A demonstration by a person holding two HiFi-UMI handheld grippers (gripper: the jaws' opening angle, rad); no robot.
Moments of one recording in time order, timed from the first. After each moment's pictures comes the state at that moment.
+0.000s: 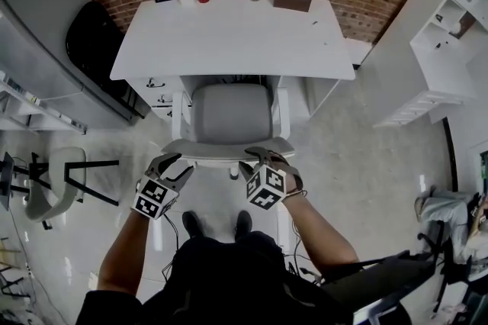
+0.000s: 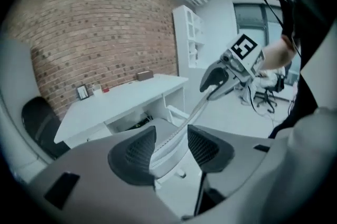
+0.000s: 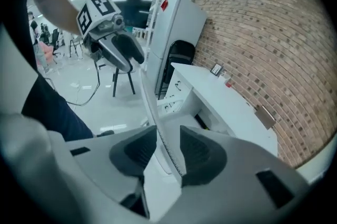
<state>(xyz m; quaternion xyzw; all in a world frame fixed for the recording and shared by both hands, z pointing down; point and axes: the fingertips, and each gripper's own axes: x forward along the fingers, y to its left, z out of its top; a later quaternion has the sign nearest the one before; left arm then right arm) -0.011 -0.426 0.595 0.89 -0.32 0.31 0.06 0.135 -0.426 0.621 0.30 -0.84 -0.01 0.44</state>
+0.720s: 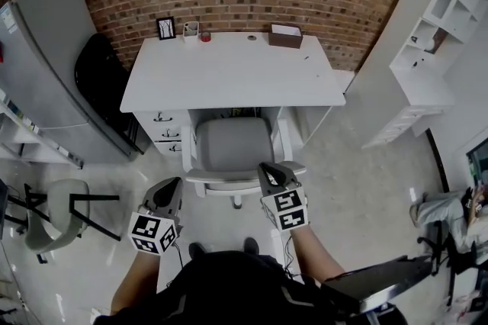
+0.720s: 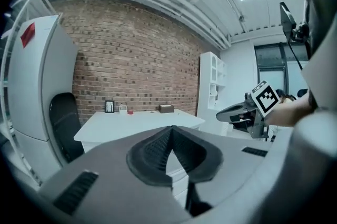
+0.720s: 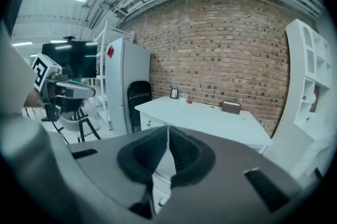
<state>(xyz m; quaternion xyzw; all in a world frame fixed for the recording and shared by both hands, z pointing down) -0.105 -0.416 0.460 0.89 -0.44 0.10 0.09 0.107 -0.432 0.489 0.54 -0.81 0.09 0.19</state>
